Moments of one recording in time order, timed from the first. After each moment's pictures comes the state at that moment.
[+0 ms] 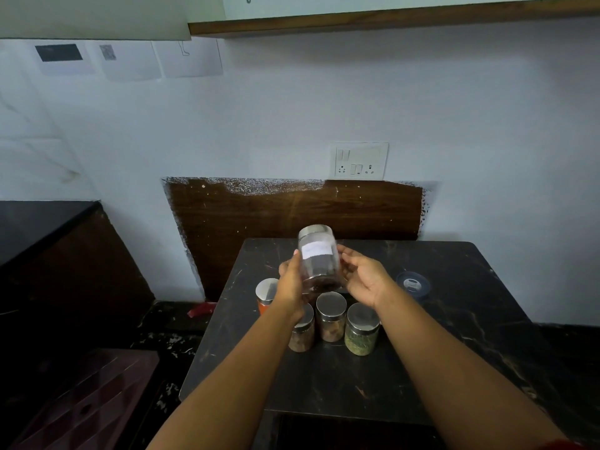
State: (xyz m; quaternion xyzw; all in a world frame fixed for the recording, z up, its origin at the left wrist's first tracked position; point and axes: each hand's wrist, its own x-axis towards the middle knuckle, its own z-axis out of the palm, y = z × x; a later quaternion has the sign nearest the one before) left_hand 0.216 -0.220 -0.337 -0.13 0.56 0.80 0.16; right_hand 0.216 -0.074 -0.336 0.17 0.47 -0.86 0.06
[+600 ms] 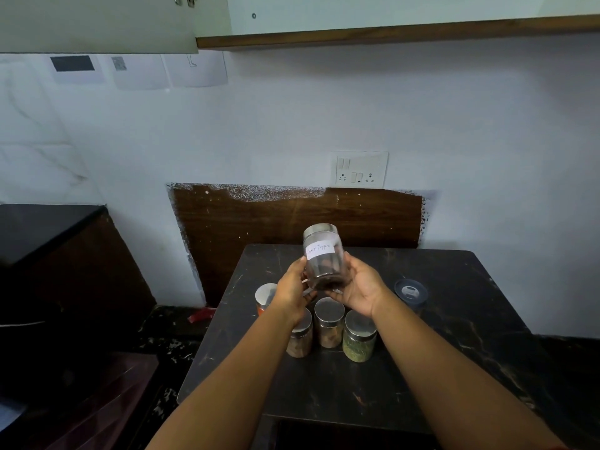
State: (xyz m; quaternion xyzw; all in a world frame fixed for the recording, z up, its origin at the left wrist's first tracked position) left_hand 0.224 -0.220 -0.327 -0.10 0.55 0.81 0.16; right_hand 0.227 -0.075 -0.335 0.15 0.45 -0.87 0.11
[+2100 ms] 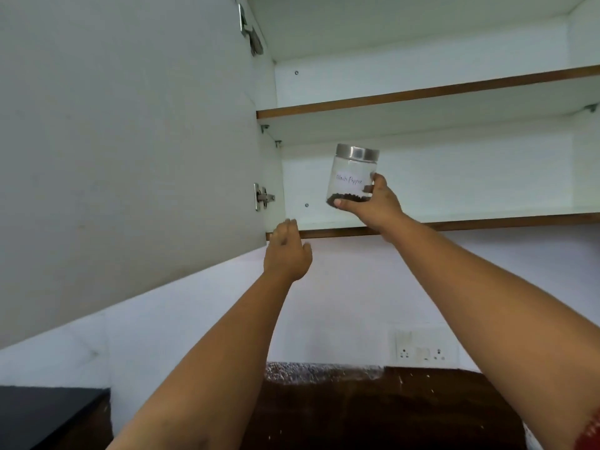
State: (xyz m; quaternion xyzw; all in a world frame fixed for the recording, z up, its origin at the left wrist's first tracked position) left_hand -0.073 -0.332 0.003 0.18 0.88 0.24 -0.36; right_hand -0.013 -0.152 0.076 -0.05 0.78 -0.50 -0.36
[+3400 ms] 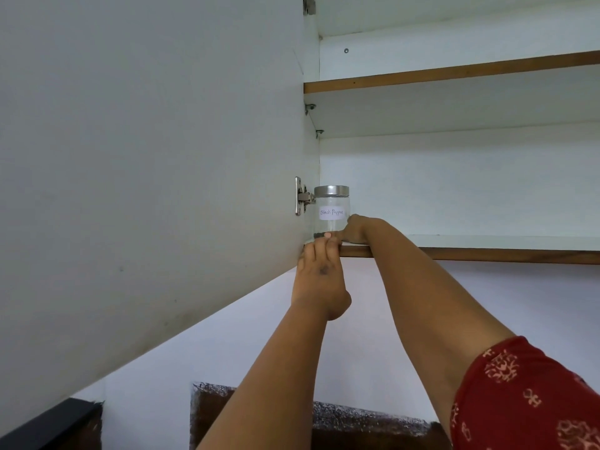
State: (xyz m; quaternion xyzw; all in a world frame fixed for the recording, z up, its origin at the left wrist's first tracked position) left_hand -0.147 -0.350 -0.015 0.19 0.89 0.12 -0.39; right_hand -0.204 -0.237 0.090 -0.01 0.97 -0.19 -0.12
